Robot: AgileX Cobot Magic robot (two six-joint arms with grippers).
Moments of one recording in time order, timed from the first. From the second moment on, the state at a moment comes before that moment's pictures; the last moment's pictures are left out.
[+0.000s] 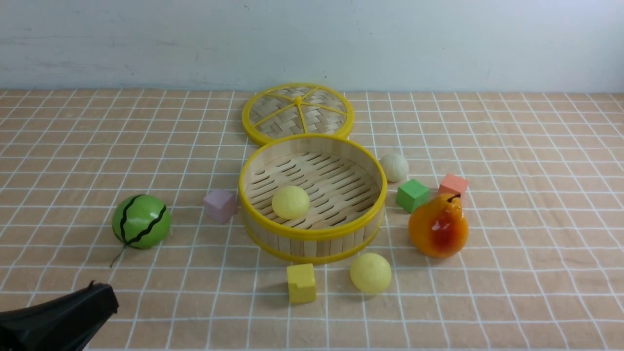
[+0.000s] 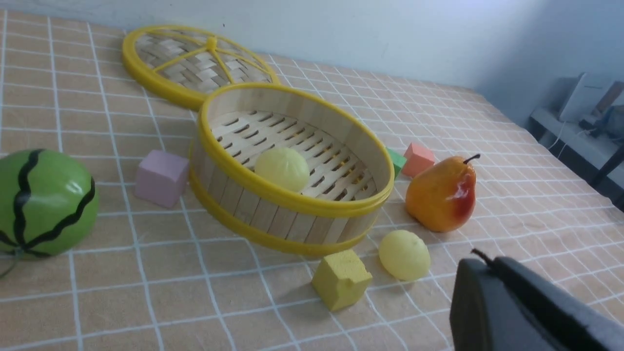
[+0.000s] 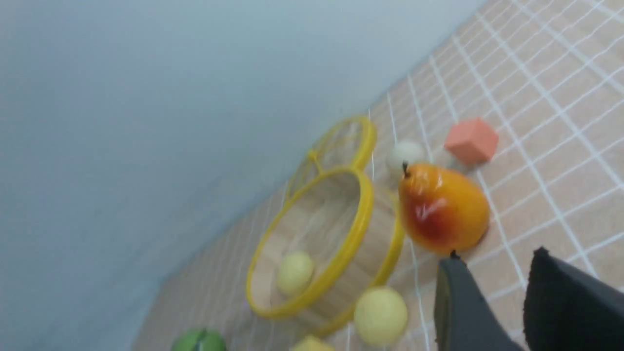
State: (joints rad) right arm 0.08 0.15 -0.18 0.62 0.38 0.17; left arm -0.49 0.38 -0.25 -0.40 0.08 0.03
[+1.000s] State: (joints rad) right arm 0.55 1.75 -1.28 0.06 0.79 0.15; left arm -0.49 0.38 -0.25 -0.40 0.09 0.04
